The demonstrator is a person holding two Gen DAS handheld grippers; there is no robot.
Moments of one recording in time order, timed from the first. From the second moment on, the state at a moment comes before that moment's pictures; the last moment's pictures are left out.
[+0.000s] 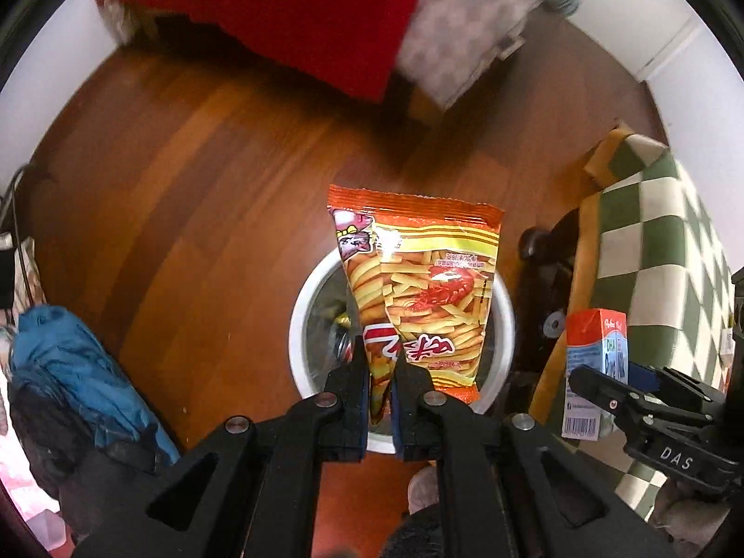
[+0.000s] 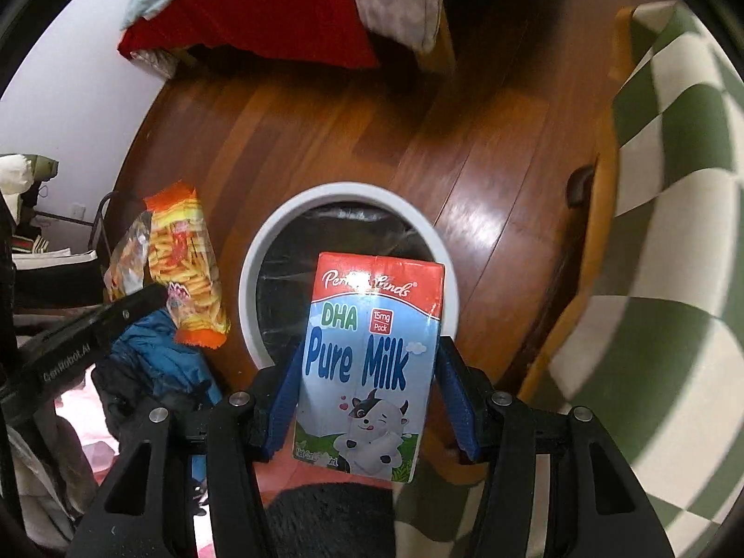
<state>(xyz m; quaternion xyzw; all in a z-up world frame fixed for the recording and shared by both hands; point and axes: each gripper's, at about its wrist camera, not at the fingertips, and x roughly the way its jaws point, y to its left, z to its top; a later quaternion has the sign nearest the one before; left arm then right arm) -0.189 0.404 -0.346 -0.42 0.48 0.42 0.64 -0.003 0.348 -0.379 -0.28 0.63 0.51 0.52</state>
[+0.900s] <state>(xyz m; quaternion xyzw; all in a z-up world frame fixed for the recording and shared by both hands) -0.209 0.350 -0.298 -0.36 0.46 0.51 0.63 -0.020 0.315 -0.343 -0.35 0.58 0.51 0.52</state>
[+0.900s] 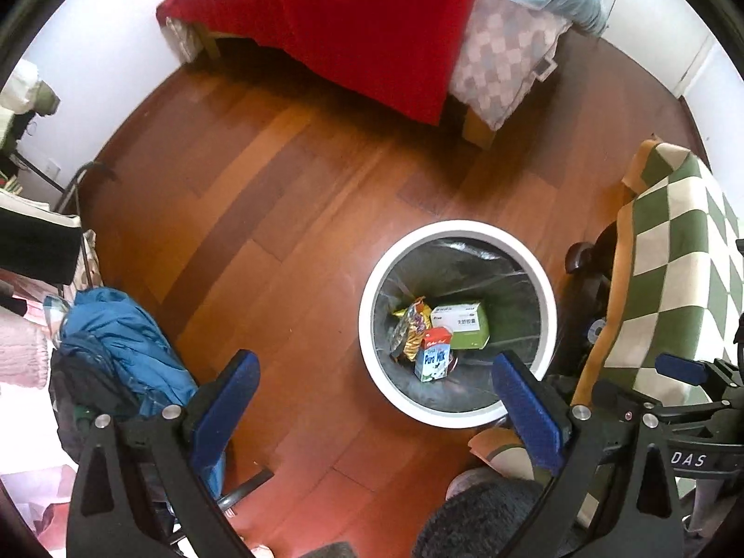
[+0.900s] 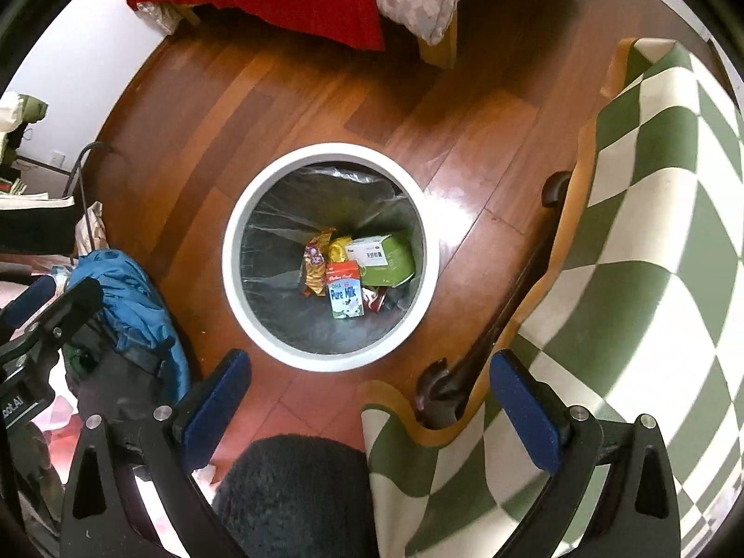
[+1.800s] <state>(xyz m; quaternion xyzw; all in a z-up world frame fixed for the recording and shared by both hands) -0.170 0.239 -0.142 -0.25 0.37 0.55 0.70 0.043 0.159 -0.144 -0.13 0.53 0.61 0.58</state>
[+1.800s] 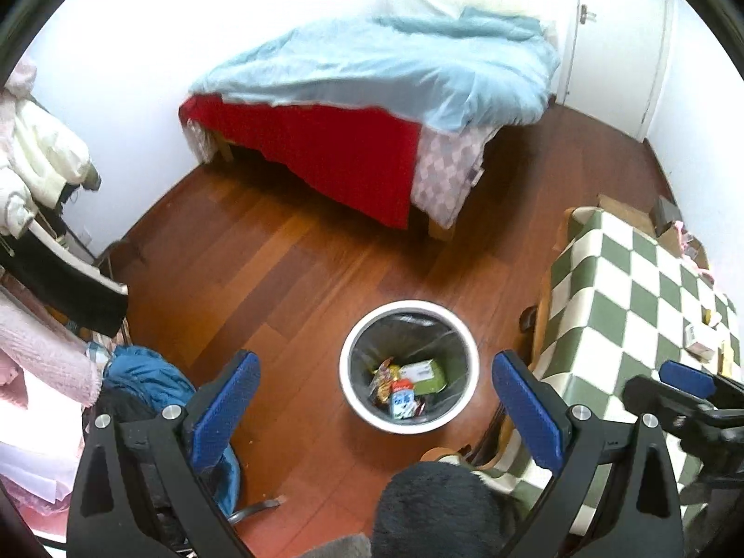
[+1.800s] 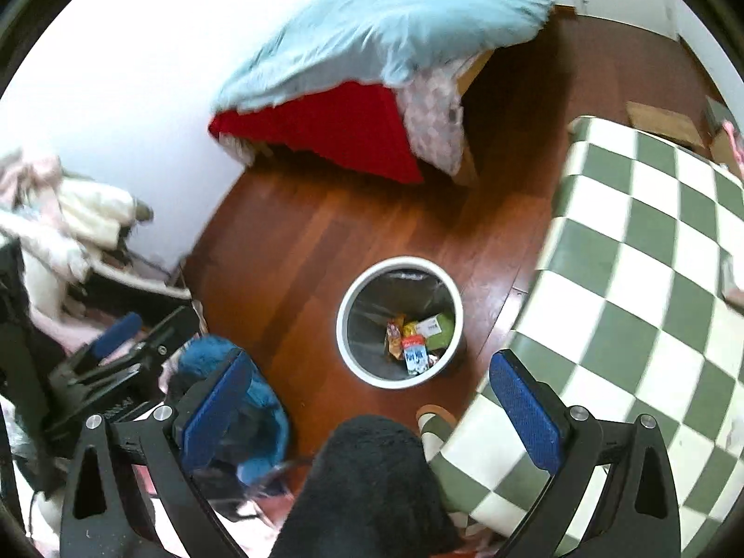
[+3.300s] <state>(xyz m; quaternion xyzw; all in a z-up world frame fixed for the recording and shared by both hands) 0.331 0.134 -0.257 0.05 0.55 0.17 0.82 0.507 -0.056 -0.323 -0.16 0.66 0.22 0.70</state>
